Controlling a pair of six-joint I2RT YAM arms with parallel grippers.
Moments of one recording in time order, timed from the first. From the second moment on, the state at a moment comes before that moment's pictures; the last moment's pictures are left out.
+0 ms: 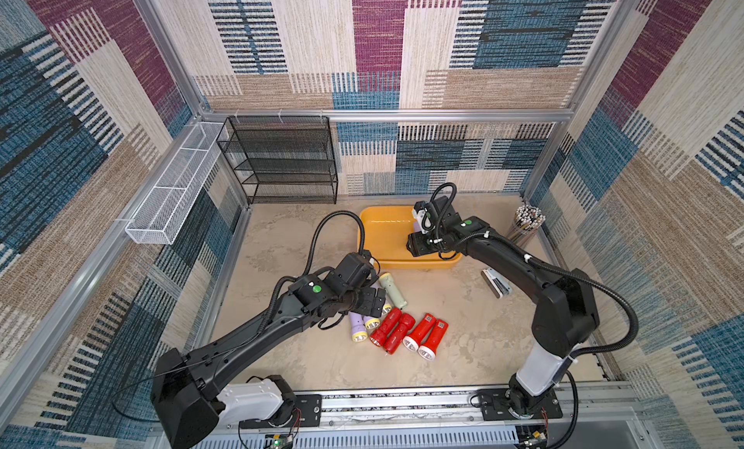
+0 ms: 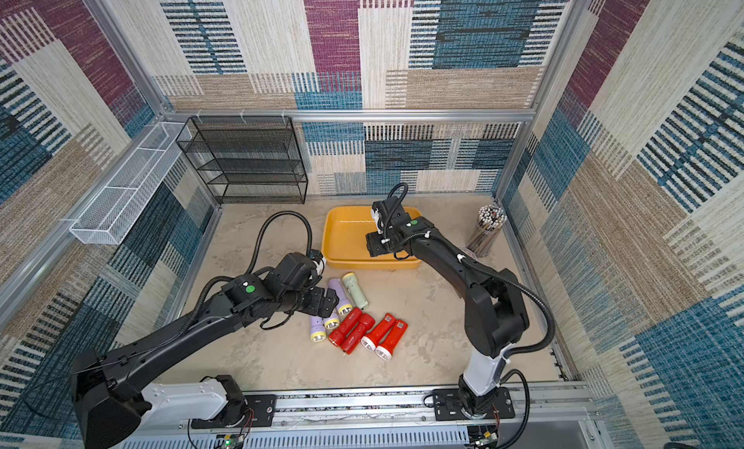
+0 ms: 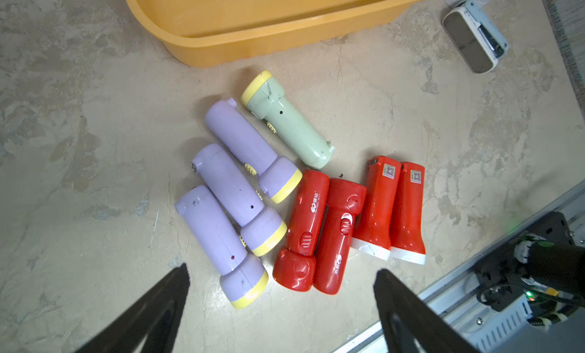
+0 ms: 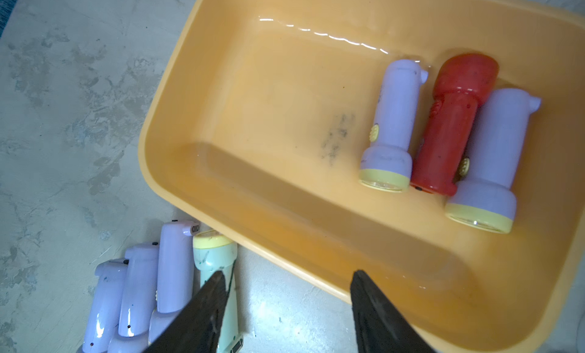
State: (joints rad) left arm -0.82 1.21 1.05 -0.79 -0.05 -0.48; right arm 0.51 1.71 1.42 -0.66 -0.07 0.22
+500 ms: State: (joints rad) left arm -0.83 1.10 0.92 -0.76 -0.03 -0.55; right arm 0.57 1.44 1.00 -0.56 -0.11 0.33
